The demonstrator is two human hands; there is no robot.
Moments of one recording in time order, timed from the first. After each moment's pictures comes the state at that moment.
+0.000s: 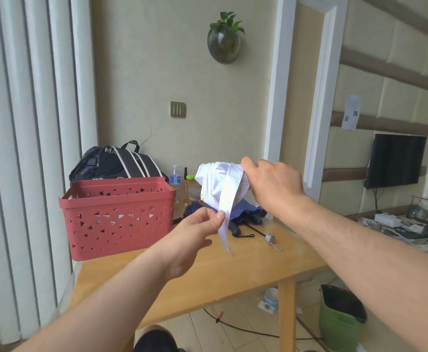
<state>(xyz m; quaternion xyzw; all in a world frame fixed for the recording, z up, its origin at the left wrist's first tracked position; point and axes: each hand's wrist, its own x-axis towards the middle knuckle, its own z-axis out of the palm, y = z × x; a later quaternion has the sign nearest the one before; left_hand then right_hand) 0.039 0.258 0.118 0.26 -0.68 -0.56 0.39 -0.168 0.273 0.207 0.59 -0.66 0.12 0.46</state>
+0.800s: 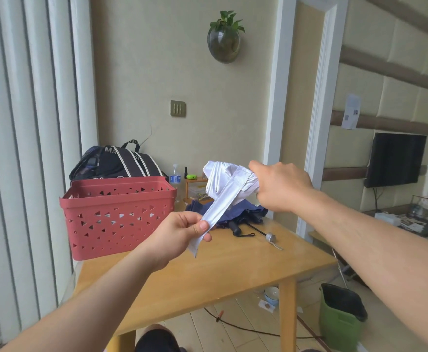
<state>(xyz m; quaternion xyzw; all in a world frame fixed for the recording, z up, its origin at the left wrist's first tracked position) 0.067 0.225 0.107 0.28 -0.76 -0.44 0.40 -0.175 0.294 0.221 0.64 -0.70 0.12 0.30</state>
